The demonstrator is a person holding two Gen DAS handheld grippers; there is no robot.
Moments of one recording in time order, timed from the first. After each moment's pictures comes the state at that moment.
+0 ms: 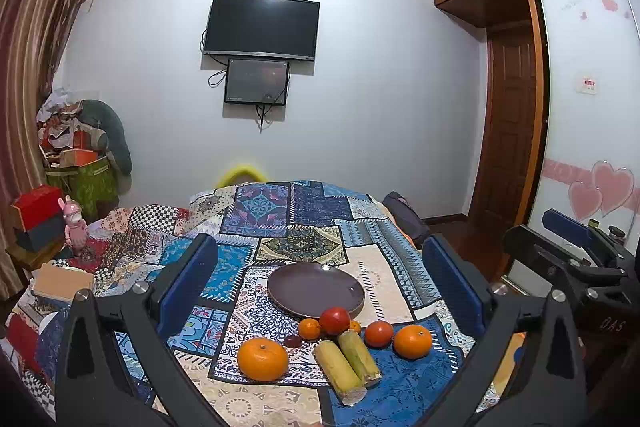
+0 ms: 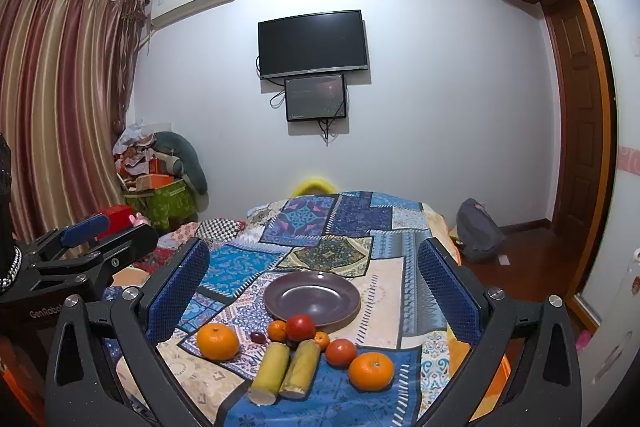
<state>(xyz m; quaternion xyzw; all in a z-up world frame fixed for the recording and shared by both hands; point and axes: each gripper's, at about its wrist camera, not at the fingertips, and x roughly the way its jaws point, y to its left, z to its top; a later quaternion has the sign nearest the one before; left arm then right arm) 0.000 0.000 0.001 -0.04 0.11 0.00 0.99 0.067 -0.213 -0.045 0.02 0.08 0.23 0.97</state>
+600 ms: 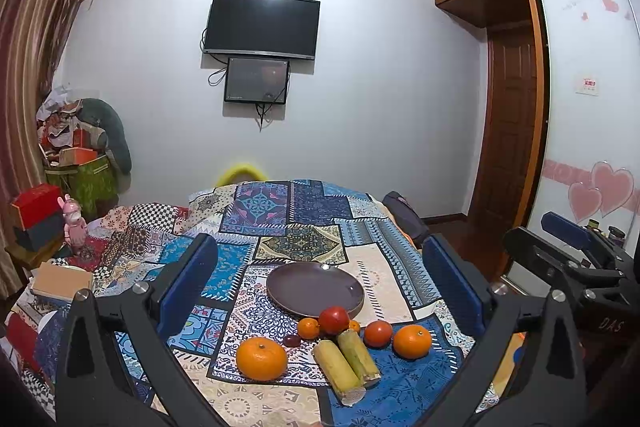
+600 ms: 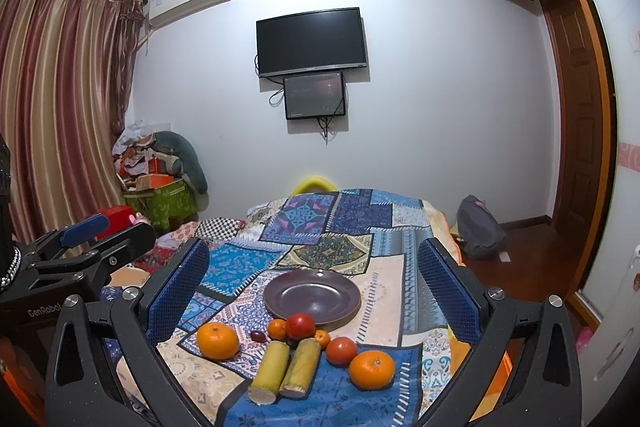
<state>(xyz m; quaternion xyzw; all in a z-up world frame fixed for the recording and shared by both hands) 0.002 0.000 0.001 -0.04 0.11 0.00 0.99 0.067 -0.213 -0.046 0.02 0.08 0.23 0.97</state>
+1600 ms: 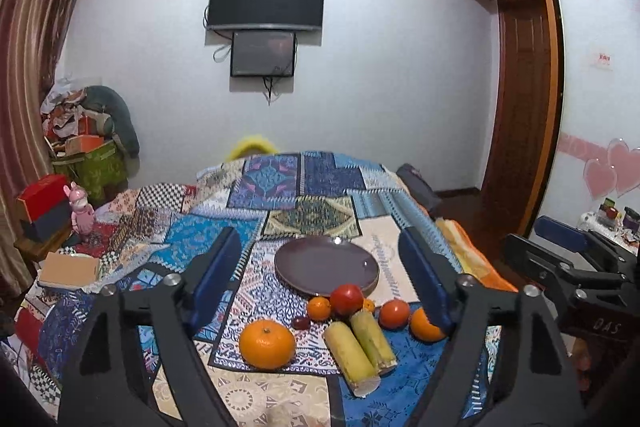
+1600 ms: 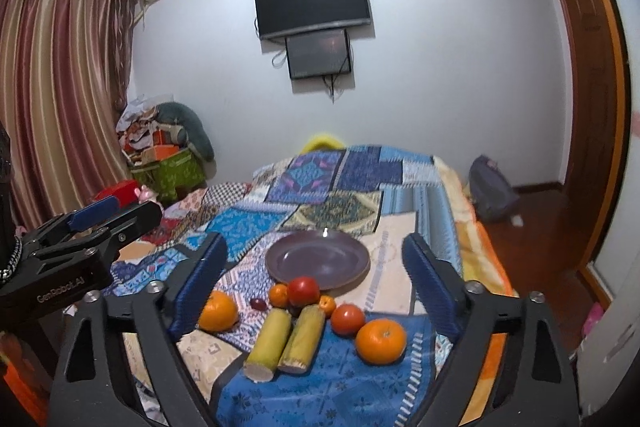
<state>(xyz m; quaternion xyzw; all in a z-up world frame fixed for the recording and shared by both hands) 0.037 -0.005 -0.027 -0.03 0.16 0.03 0.99 0.097 -0.217 -0.076 0.02 0.17 0.25 0.95</state>
